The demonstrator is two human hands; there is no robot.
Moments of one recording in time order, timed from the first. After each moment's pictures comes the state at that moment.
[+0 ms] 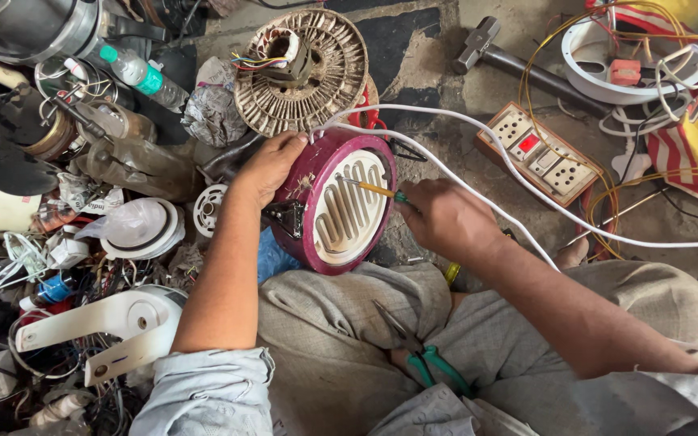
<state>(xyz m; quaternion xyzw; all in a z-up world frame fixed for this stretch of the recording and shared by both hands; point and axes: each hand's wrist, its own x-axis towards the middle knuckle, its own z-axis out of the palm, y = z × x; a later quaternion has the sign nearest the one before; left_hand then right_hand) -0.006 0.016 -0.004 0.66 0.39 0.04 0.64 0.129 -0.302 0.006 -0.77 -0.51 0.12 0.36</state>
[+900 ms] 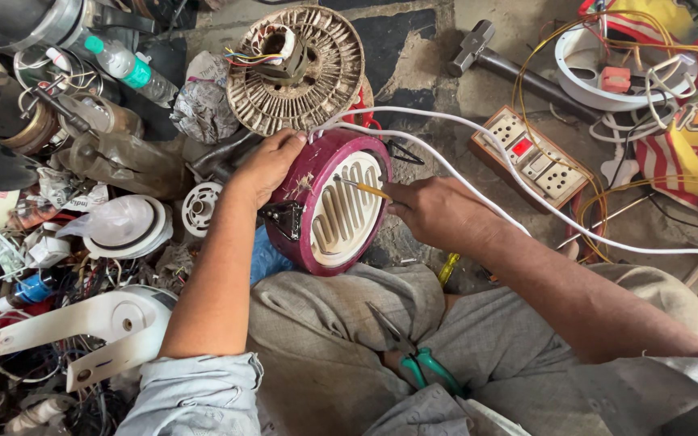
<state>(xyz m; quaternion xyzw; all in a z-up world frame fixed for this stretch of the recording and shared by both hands) -0.003 0.010 0.002 0.68 0.39 0.02 0.61 0.145 -0.290 0.025 -0.72 -0.65 0.11 0.23</state>
